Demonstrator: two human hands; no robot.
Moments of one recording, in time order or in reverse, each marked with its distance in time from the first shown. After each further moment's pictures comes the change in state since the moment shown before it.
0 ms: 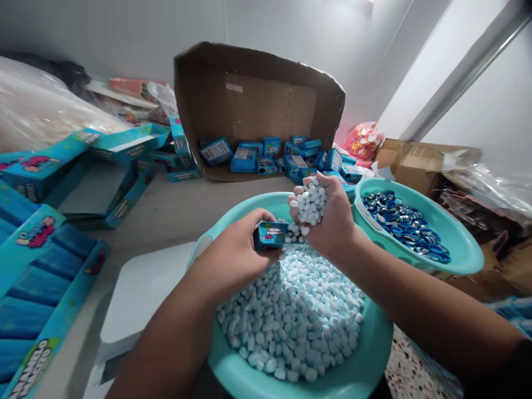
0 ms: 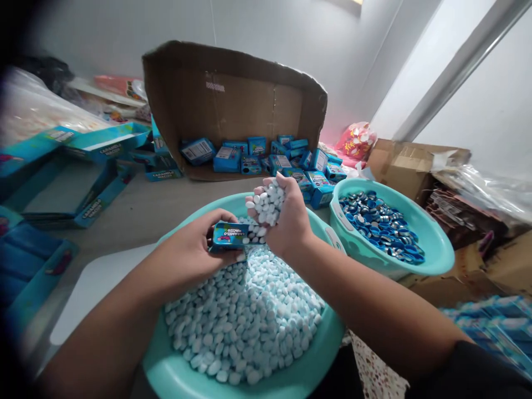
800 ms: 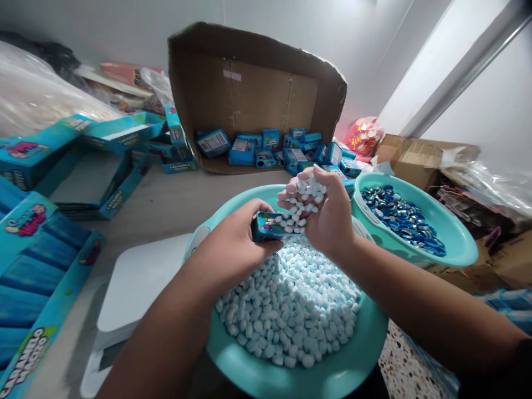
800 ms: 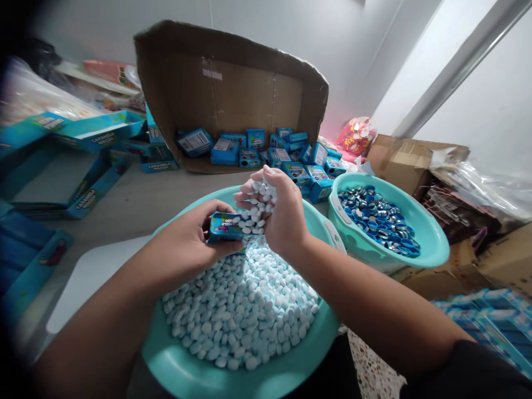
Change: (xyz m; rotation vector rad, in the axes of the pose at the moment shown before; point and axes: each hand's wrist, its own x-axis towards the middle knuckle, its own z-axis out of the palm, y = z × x) left_hand -0.005 0.011 -0.001 0.004 0.001 -0.060; right_hand -0.006 0.012 -0.011 -0.293 -0.167 -0.272
